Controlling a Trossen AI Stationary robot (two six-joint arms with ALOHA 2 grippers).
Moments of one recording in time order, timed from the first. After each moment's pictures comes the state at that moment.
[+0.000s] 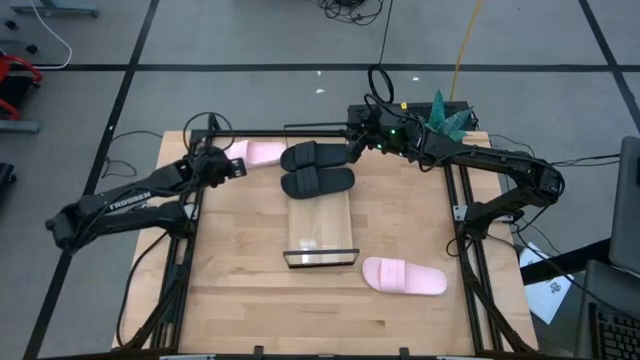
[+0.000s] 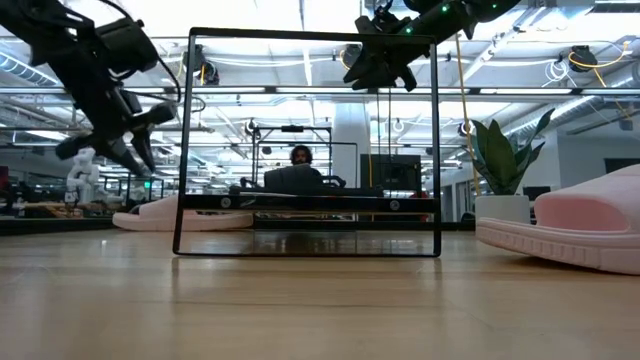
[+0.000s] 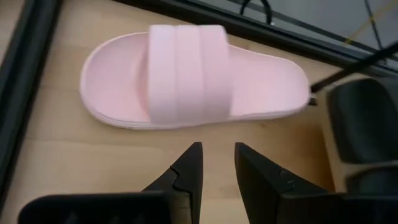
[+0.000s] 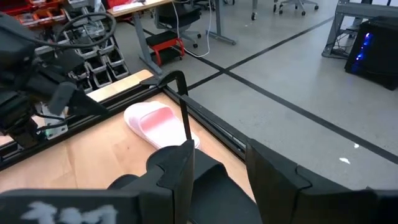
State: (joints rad) left arm 0.62 0.80 0.47 -0.53 -0.31 -0.98; right arm -0.42 1.41 1.11 -0.04 0.15 0.19
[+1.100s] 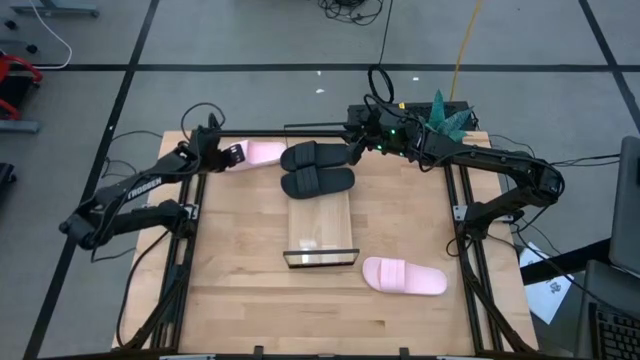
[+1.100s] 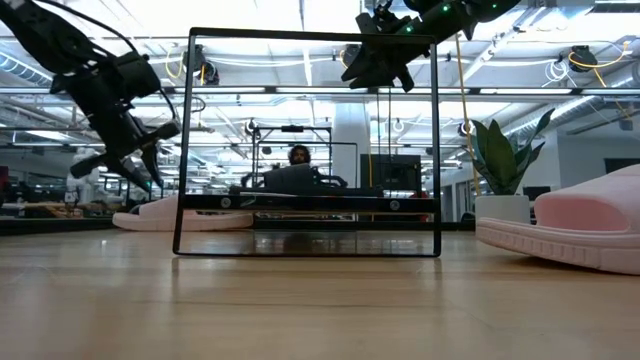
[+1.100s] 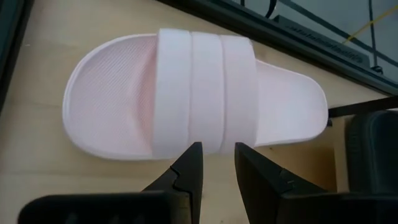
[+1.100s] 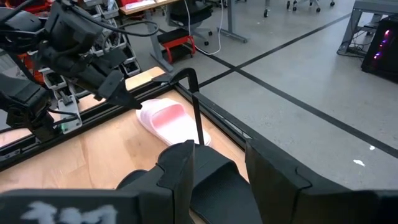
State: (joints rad) left arm 0.97 0.98 0.47 -0.34 0.03 -0.82; right arm -0.42 1.41 1.11 -0.04 0.10 0.19
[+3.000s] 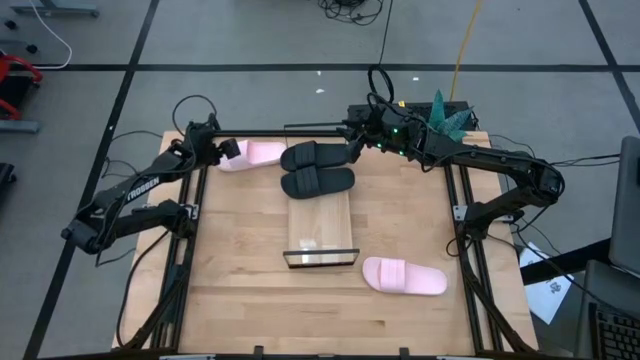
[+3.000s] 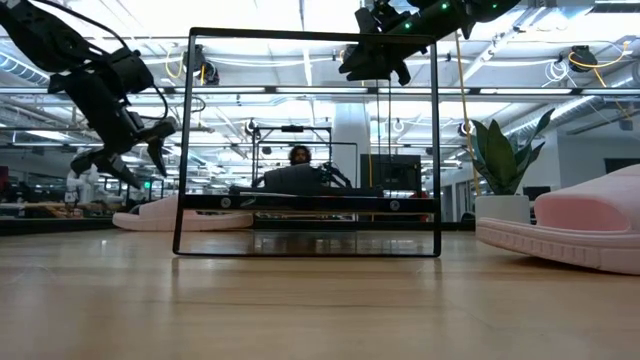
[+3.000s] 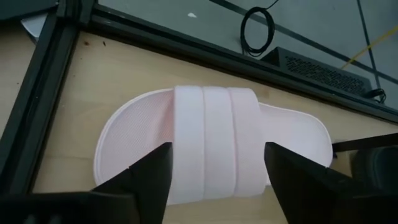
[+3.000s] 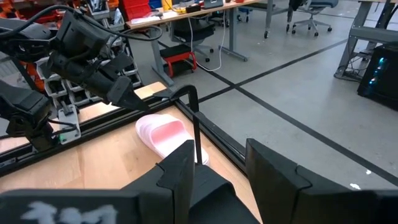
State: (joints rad) left arm 1.06 0.95 0.47 -0.29 -0.01 -0.71; right arm -0.43 1.41 1.11 0.04 0.10 0.13
